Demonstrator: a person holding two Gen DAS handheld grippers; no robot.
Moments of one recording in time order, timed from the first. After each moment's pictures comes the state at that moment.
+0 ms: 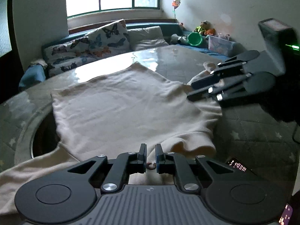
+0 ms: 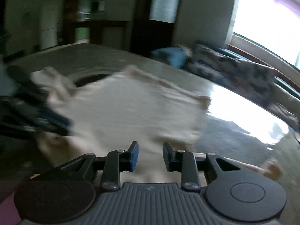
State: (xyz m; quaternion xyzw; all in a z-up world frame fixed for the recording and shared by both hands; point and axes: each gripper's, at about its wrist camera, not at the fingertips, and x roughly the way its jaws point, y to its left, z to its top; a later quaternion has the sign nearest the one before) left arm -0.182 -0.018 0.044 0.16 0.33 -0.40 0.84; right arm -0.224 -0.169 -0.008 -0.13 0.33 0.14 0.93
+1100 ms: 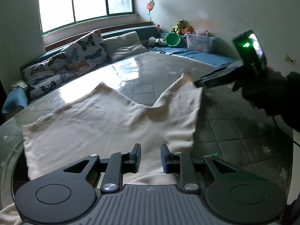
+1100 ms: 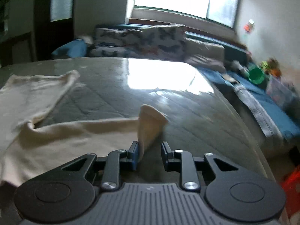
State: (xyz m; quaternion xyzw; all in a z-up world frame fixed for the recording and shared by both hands) left arm -0.191 -0.089 0.062 0.20 0.29 -0.45 0.82; right arm -0.232 -0.347 -0.030 0.01 0.35 -0.17 0.92
